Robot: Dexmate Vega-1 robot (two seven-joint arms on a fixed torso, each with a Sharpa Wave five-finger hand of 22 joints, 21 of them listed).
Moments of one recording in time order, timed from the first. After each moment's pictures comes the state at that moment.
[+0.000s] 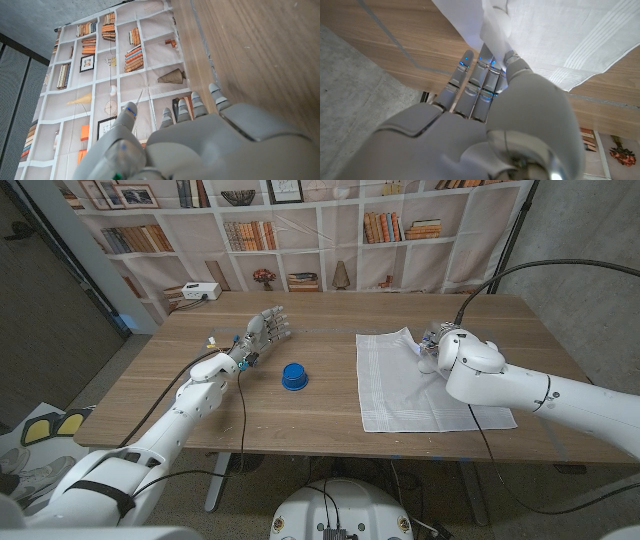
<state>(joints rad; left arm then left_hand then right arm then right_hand) 0.68 0.39 0.27 -1.01 -0.60 -0.20 -0.47 0.12 0.09 0.58 -0.05 0.17 -0.05 -0.10 0.18 0.18 -0.03 0.05 0.24 0.22 0.03 0.11 0.21 0.20 -0.09 0.20 0.48 0.20 -0.41 -0.97 -1.08 -2.25 -0.27 -1.38 0.17 1.17 0.10 0.21 -0.15 0.28 0.91 -0.02 0.56 0.35 0.87 -0.05 0.62 0.47 0.90 -0.12 0.69 0.80 0.51 -0.01 0.71 0.20</state>
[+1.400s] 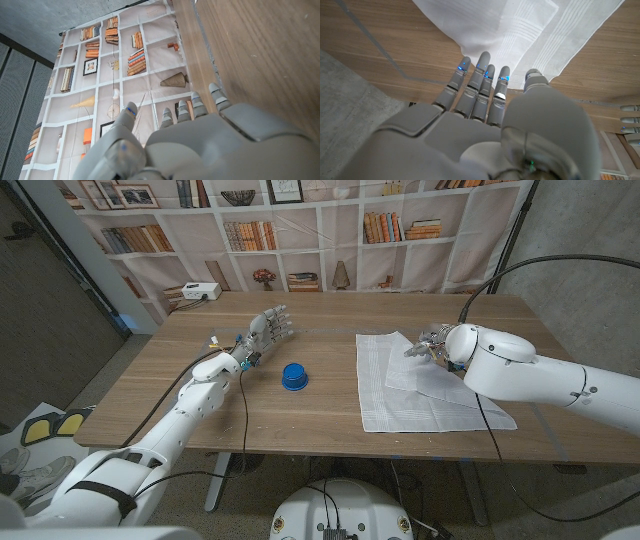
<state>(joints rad) 0.69 0.39 0.27 -1.04 -0.60 -0.20 -0.48 0.12 0.09 0.58 -0.05 0.17 -0.05 -0.10 0.18 0.18 -0.04 0.05 0.24 0.22 0.03 0.11 0.21 0.20 -0.09 0.20 0.48 0.20 -0.44 -1.07 -0.99 -2.46 -0.13 -1.40 0.20 0.83 0.02 0.08 -0.02 0.34 0.68 -0.03 0.32 0.20 0.62 0.01 0.37 0.31 0.69 -0.07 0.45 0.63 0.41 0.04 0.66 0.18</state>
